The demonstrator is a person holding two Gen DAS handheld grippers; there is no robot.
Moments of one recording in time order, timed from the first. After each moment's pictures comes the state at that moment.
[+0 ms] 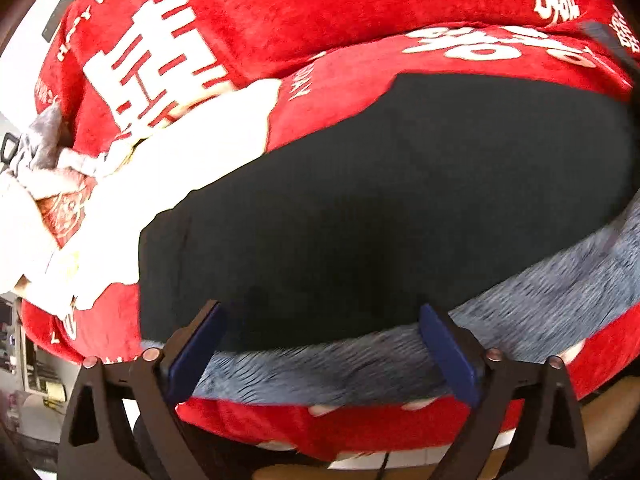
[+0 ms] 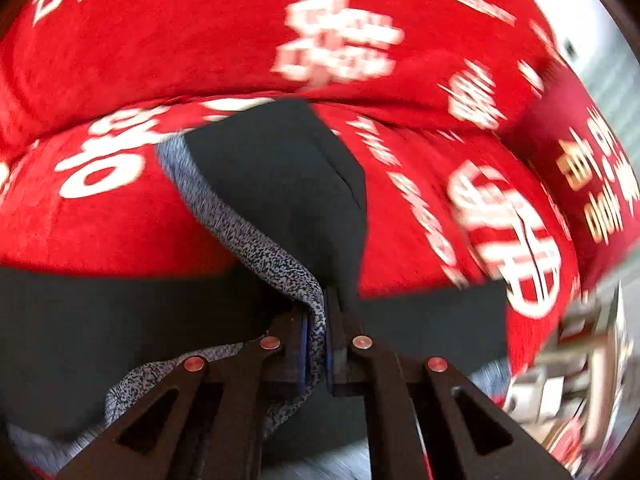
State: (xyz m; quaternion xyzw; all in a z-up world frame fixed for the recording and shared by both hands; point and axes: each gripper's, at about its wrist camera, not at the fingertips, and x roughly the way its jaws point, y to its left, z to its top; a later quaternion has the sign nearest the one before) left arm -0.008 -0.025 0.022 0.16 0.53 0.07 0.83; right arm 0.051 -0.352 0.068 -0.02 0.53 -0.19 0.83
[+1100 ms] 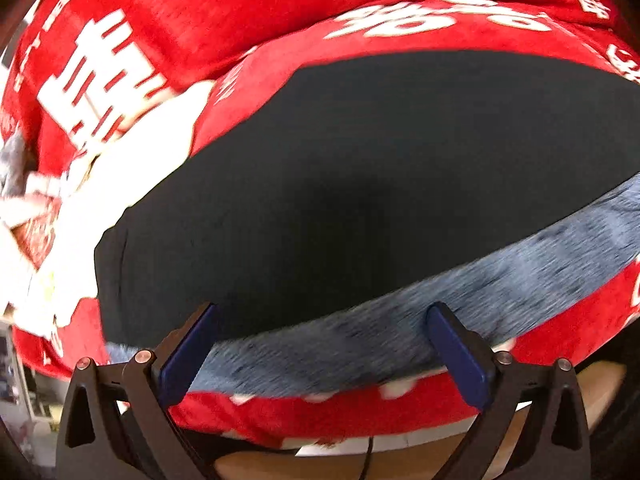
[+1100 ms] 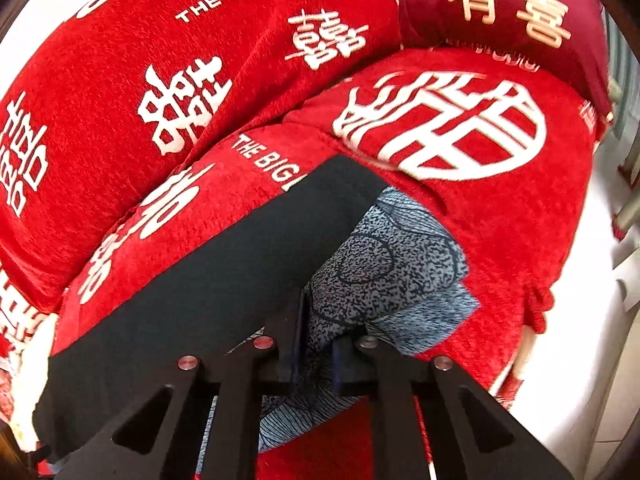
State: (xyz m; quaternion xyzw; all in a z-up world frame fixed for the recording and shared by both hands) left arm -0.010 -0.072 0.009 0.17 0.57 0.02 0.80; right arm -0.054 -0.494 0.048 0.22 0.40 -0.20 0.86
